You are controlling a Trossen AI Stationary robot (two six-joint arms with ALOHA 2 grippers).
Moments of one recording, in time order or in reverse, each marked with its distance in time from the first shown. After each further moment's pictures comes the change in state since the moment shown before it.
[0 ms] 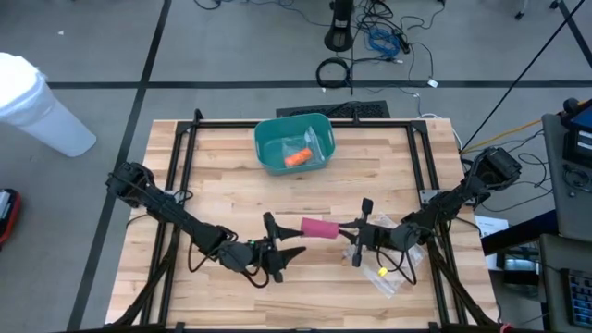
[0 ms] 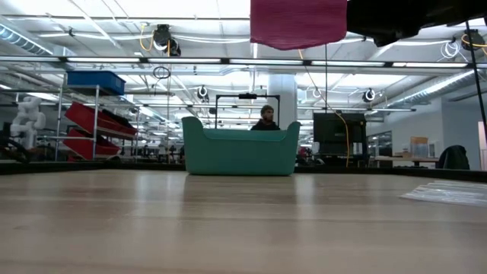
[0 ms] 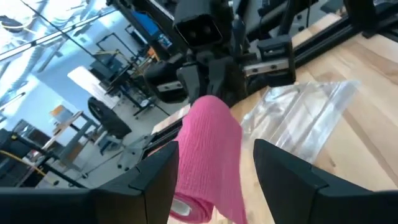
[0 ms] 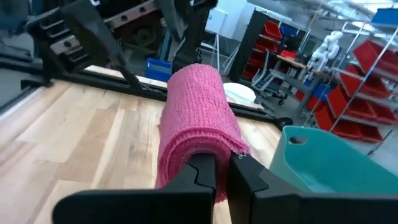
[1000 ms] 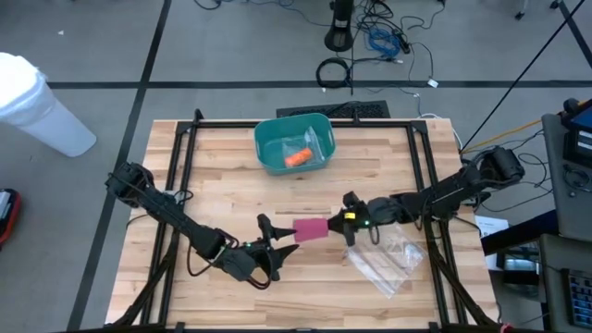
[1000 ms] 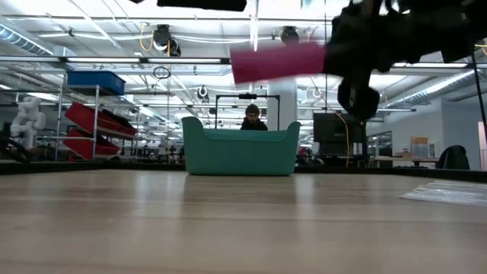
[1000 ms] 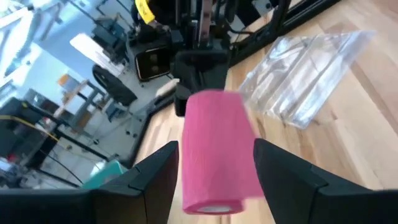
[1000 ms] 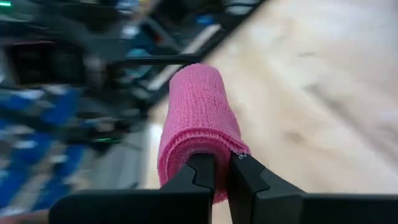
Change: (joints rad) left arm -0.033 -0.001 0.000 -0.204 -0.129 -0.151; right arm -0.331 -0.032 0.000 -0.219 -0.672 1.067
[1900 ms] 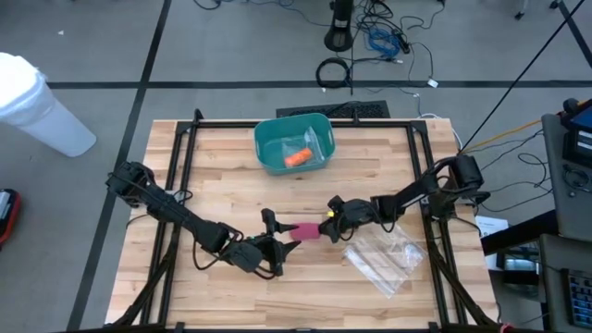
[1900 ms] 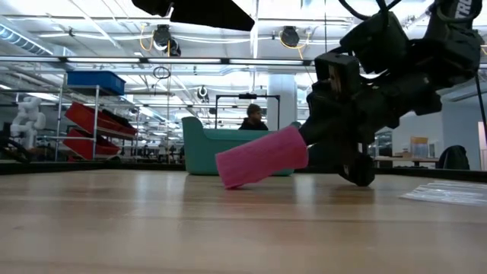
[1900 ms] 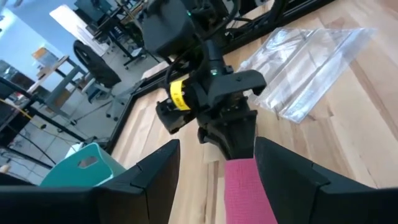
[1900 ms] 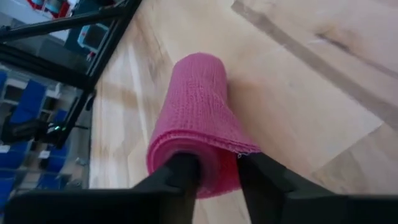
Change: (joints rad) left arm 0.061 0.000 0.000 -0.064 0.096 -0.136; right arm -0.101 0.389 0.003 0.124 -0.167 0.152
